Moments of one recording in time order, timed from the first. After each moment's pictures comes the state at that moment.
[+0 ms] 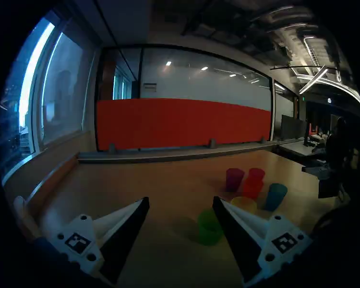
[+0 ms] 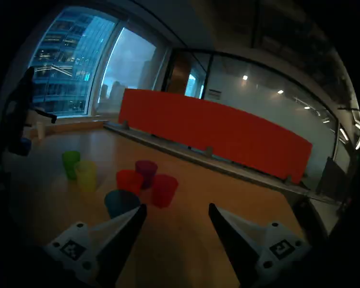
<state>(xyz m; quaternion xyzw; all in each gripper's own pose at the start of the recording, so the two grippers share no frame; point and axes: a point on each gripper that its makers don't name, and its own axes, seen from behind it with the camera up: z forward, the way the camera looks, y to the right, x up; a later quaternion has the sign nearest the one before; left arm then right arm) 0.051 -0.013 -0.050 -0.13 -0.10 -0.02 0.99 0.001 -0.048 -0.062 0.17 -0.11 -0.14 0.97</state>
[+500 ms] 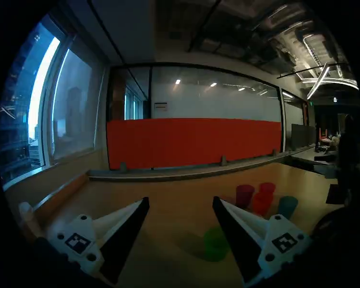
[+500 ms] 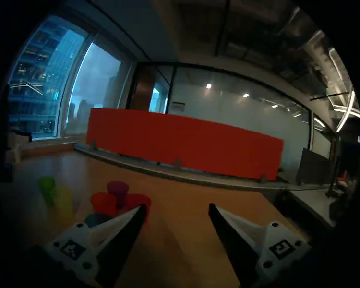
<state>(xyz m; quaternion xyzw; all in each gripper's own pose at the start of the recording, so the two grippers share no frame) 0.076 -0.012 -0.041 -0.07 -0.03 -0.01 1.00 0.032 -0.029 -0.042 0.05 -0.05 -0.09 0.99</state>
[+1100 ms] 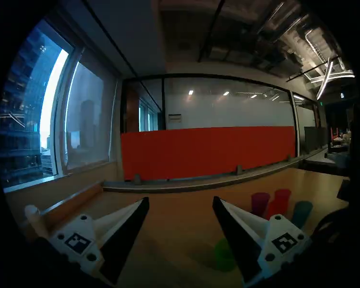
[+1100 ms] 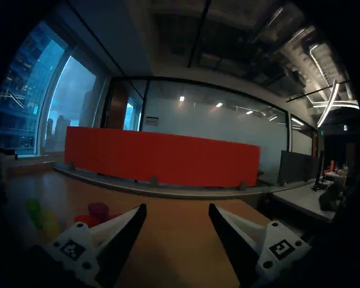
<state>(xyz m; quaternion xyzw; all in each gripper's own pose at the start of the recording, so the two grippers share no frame) 0.083 -0.023 -0.030 -0.01 0.01 0.00 1.00 0.068 -0.005 -0.032 -0.04 0.01 -0.05 1.00</state>
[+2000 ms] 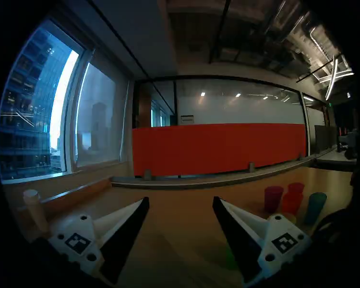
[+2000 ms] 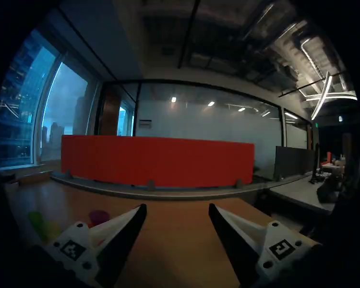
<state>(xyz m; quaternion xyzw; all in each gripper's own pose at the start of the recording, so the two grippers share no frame) 0.038 -0.034 -0.020 0.03 0.03 0.00 1.00 0.082 -0.007 -0.042 -0.05 0.01 -0.03 1.00</state>
